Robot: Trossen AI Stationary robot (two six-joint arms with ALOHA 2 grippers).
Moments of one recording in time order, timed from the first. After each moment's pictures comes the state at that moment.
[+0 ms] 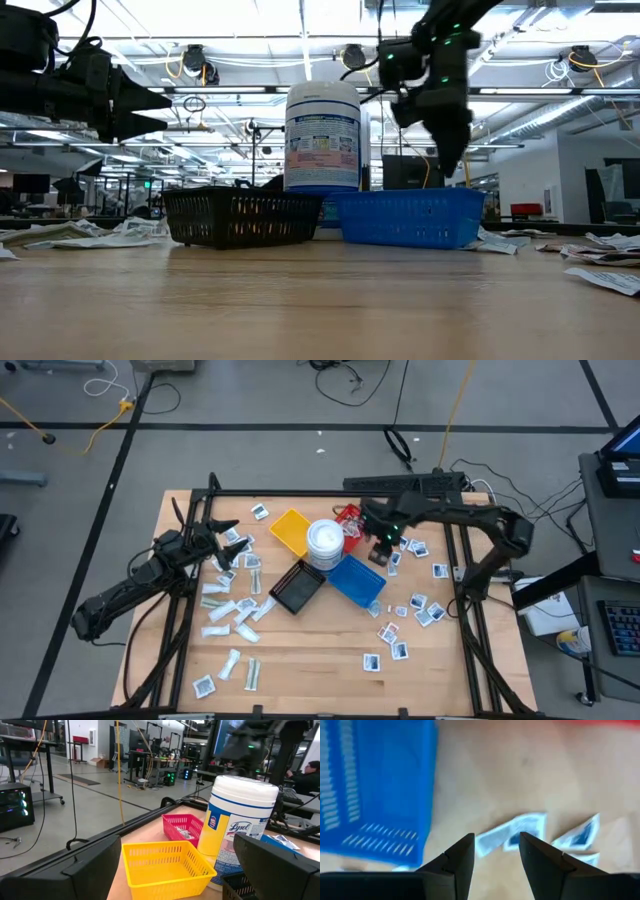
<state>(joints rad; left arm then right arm) 0.62 0.03 0.02 0.03 0.15 -0.14 -0.38 1.61 1.23 -1.09 -0.08 0.14</state>
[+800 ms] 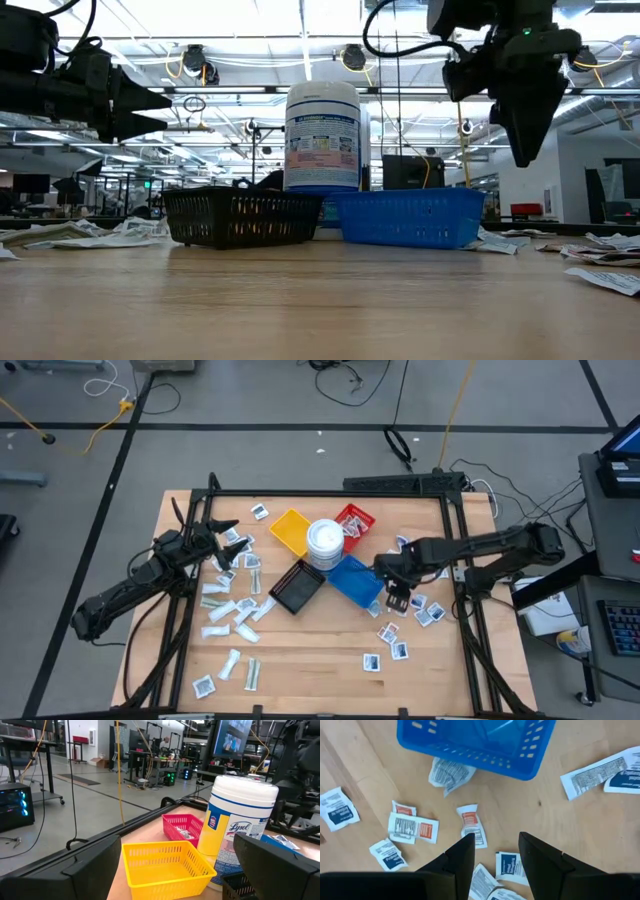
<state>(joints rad) 0.62 0.03 0.02 0.03 0.15 -0.14 0.04 1.40 1.01 -1.07 -0.08 0.46</state>
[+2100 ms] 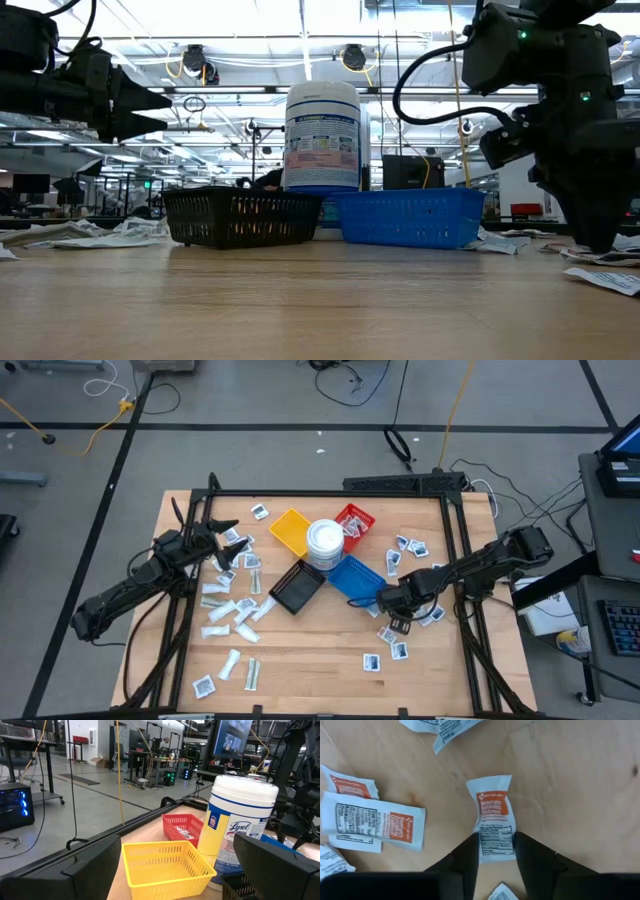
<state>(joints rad) 0.62 0.03 0.02 0.03 0.15 -0.14 0.23 1.52 0.74 -0.74 -0.06 0.64</state>
